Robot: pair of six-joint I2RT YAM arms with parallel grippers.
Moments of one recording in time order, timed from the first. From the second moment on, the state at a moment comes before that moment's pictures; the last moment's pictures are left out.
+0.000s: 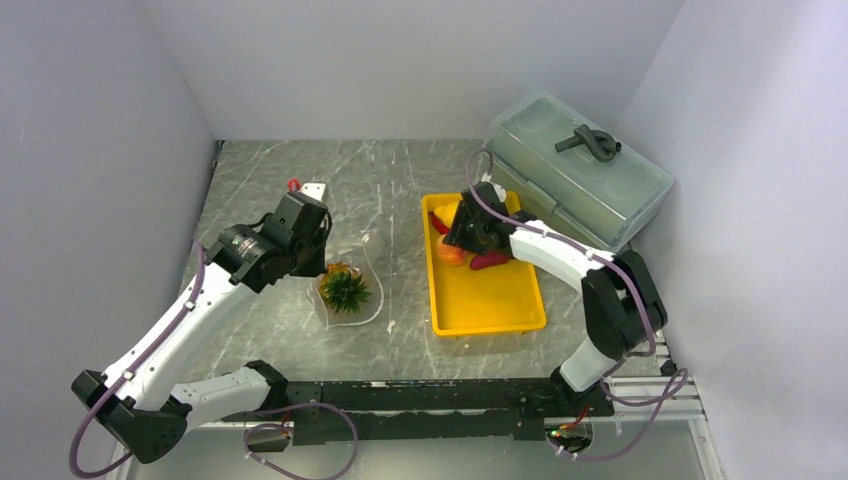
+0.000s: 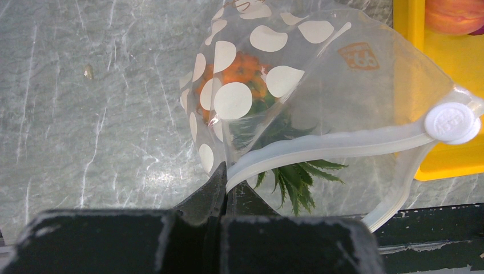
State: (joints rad) left arm -0.61 1.08 1.25 -1.11 -0.29 -0.47; right arm 0.54 1.64 1.08 -0.32 0.09 0.78
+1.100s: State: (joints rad) left arm -0.61 1.09 1.25 -1.11 -0.29 -0.47; right arm 0.63 1.08 0.99 -0.39 0.02 0.63
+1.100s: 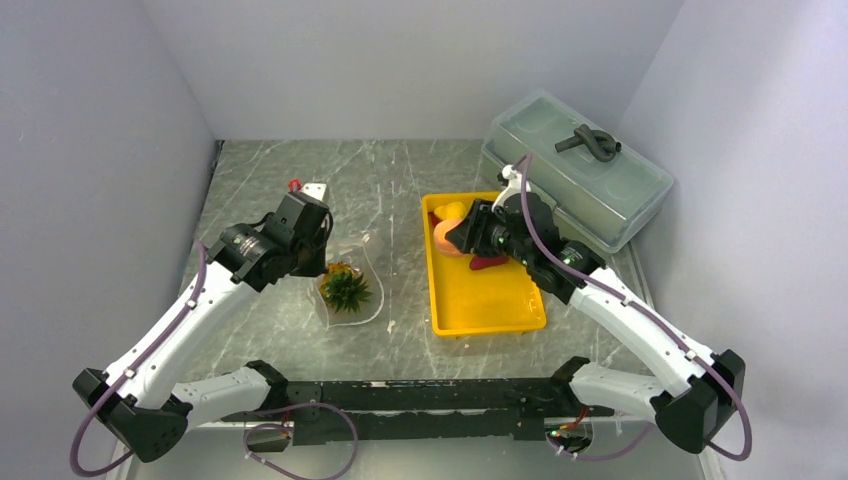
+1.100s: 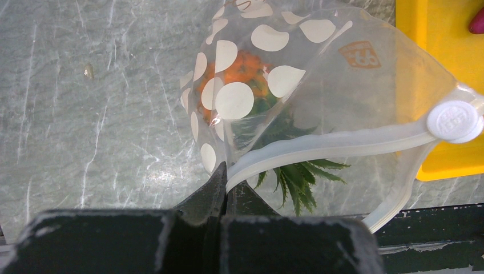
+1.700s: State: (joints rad) left arm -0.61 1.09 1.25 -1.11 -0.29 -0.47; right arm 0.95 1.10 1.07 -0.28 -0.06 0.55
